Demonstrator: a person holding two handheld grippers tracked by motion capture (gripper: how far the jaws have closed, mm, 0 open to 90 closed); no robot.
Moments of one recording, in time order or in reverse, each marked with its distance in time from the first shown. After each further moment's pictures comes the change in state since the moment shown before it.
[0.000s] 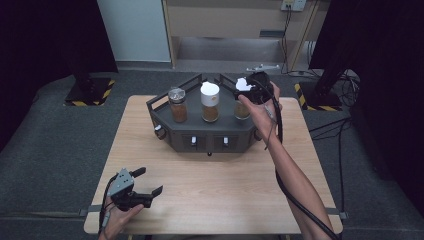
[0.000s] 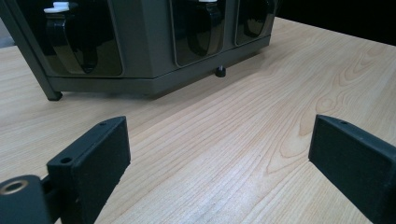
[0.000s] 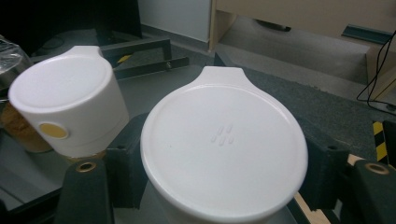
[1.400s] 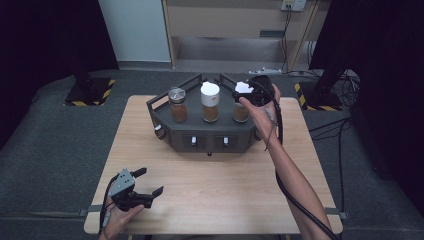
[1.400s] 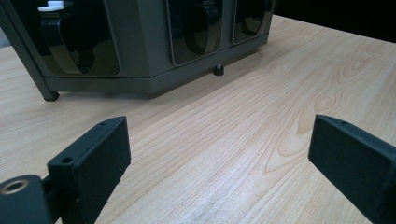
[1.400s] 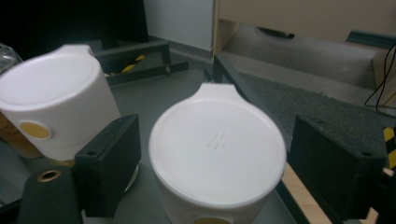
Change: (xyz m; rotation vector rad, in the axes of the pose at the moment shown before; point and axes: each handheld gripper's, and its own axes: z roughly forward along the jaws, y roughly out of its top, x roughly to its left) left arm 0.000 0.001 0.001 0.006 -0.007 0.009; right arm -0.012 -0.018 0.005 -0.054 0.023 0.017
